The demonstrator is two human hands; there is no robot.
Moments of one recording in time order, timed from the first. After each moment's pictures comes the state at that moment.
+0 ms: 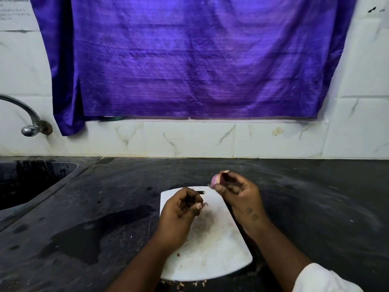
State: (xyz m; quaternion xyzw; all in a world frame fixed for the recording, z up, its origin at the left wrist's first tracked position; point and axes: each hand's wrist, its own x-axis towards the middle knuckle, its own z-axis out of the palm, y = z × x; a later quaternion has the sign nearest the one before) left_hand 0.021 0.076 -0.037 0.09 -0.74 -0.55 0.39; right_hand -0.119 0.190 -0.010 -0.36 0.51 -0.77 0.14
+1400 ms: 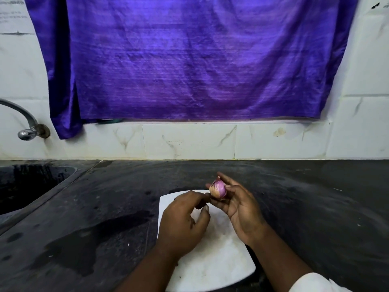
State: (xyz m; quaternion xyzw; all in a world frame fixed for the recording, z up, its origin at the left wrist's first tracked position) left_hand 0.012 0.080 -0.030 0.08 -0.86 -0.21 0.46; right_hand -0.122 0.183 -0.014 -0.26 0.41 -0.82 0.30
